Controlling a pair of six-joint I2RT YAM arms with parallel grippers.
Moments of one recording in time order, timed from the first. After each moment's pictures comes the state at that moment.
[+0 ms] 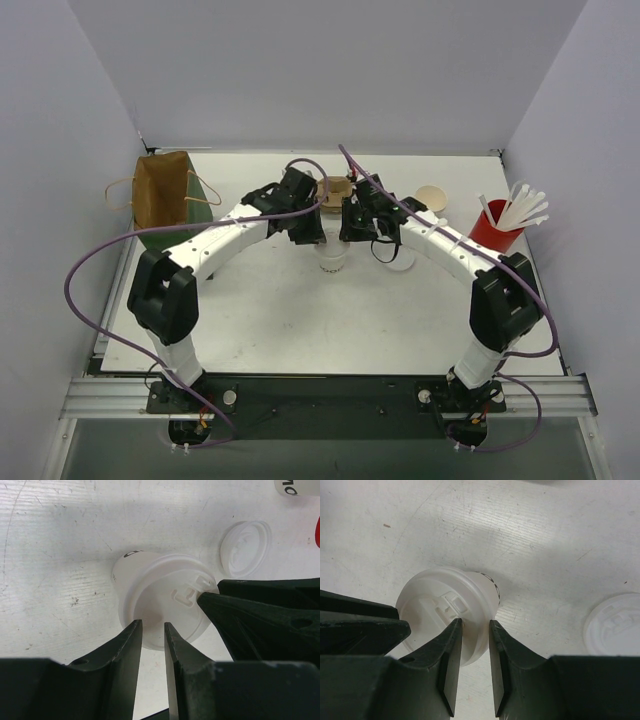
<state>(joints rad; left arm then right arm) -0.64 1.78 1.49 -0.64 0.05 -0.76 0.58 1.70 1.30 -0.48 -0.02 0.38</state>
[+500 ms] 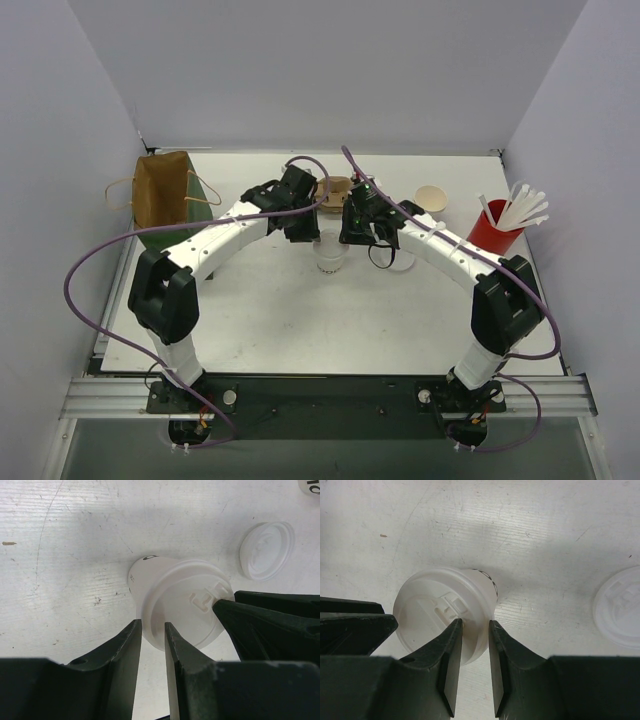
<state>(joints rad) -0.64 1.79 1.54 -0.72 -0.02 -0.69 0.62 1.68 1.29 -0.50 0.08 0.54</state>
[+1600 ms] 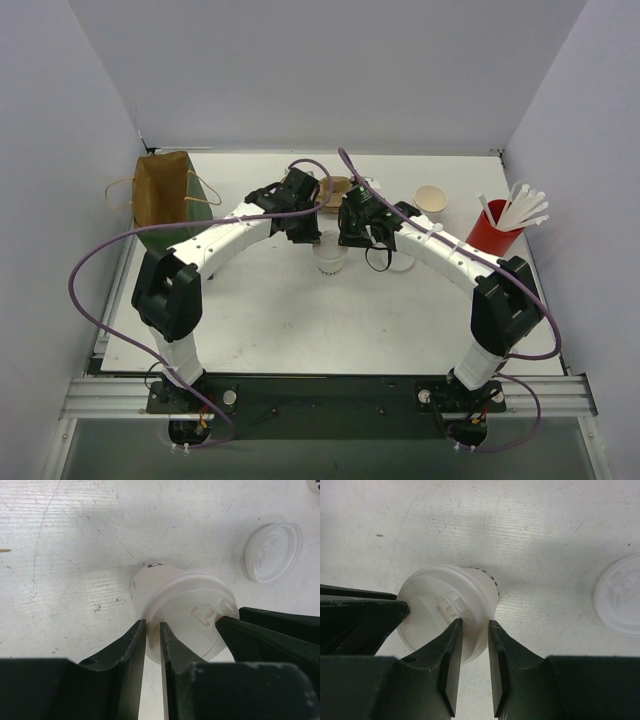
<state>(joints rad) -0.65 1.82 1.52 -0.68 -0.02 -0.68 0.65 1.67 1.30 -0.54 0.14 0.59</state>
